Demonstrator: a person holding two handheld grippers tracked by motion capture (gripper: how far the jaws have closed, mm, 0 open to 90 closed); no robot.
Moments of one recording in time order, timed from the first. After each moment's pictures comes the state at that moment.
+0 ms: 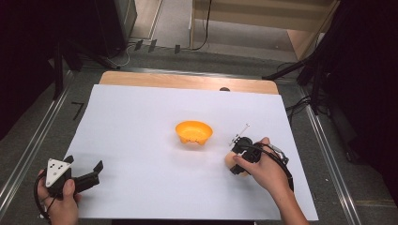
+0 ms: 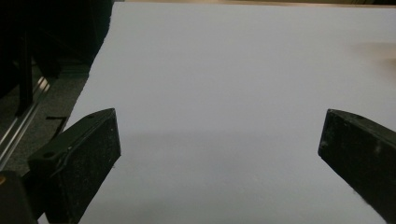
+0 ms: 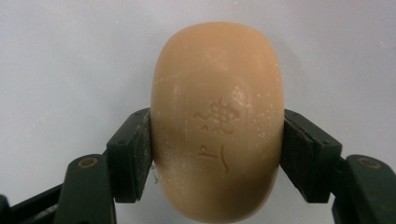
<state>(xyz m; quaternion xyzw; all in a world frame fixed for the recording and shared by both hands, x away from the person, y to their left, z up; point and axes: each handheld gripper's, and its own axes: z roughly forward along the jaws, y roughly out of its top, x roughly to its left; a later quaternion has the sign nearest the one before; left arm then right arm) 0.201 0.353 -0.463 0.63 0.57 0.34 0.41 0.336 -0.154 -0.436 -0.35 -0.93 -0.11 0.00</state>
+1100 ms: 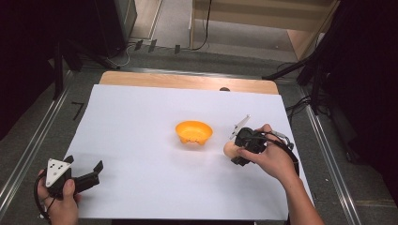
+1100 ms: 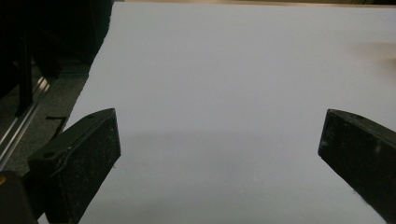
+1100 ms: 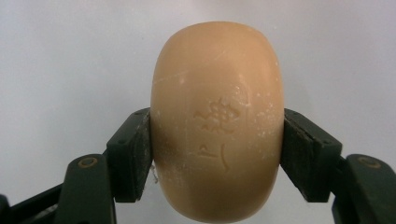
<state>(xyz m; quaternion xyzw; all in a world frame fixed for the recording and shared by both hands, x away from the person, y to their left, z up) 0.201 0.353 -0.463 0.63 0.57 0.34 0.41 0.350 -0.155 -0.402 -0.23 -0.96 -0.15 -0.04</state>
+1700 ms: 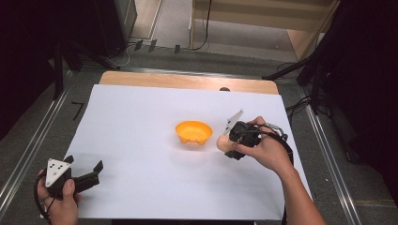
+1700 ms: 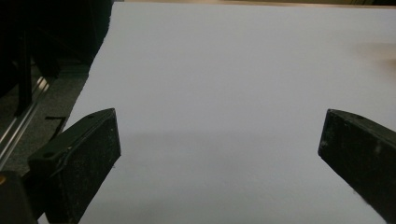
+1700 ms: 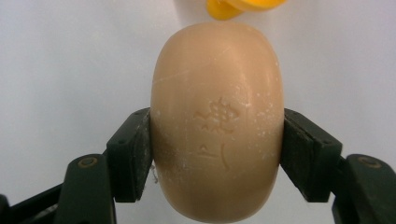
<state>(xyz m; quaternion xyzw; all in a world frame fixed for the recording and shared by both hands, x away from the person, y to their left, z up) 0.201 0.353 -0.463 0.63 0.57 0.34 0.41 0.363 -0.137 -0.388 -0.16 -0.97 -0.18 -0.05</state>
